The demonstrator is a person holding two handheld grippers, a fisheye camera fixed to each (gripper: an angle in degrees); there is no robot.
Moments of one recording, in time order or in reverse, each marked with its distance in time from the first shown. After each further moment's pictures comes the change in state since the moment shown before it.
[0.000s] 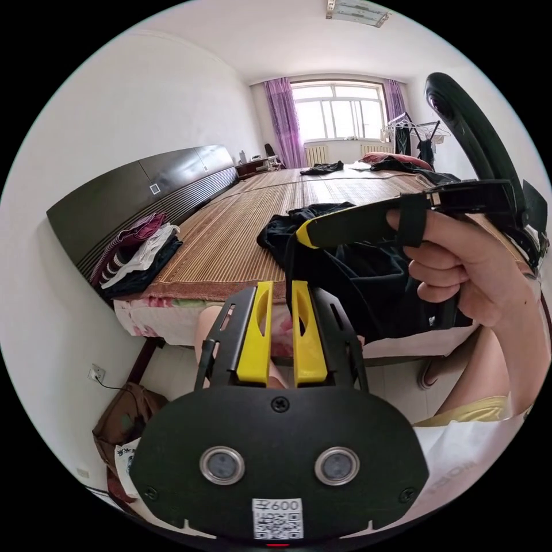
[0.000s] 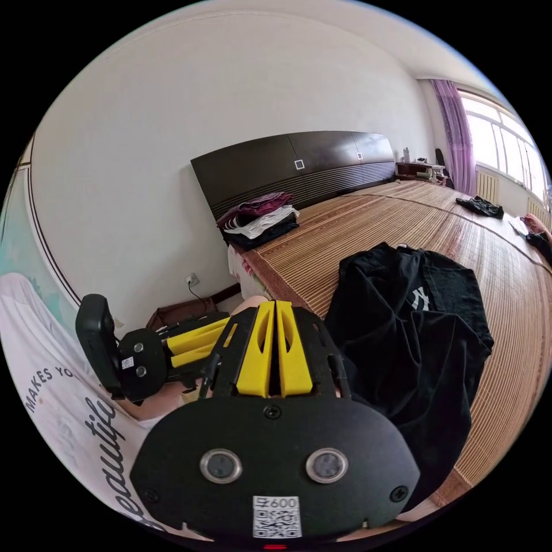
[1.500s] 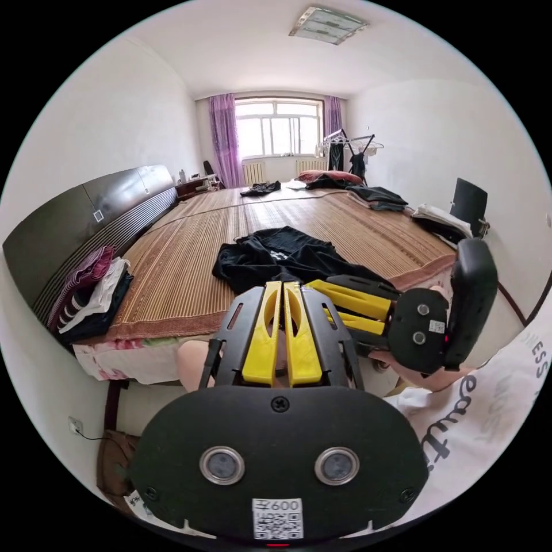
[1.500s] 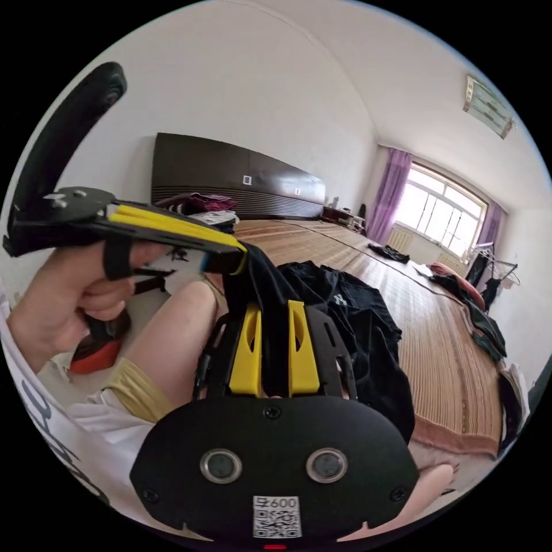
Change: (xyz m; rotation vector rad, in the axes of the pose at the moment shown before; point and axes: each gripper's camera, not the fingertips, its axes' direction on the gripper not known) left arm 0.208 -0.071 -0.235 0.118 0.348 0.095; right arm -0.205 -0.030 -0.182 0.104 0.682 -0.138
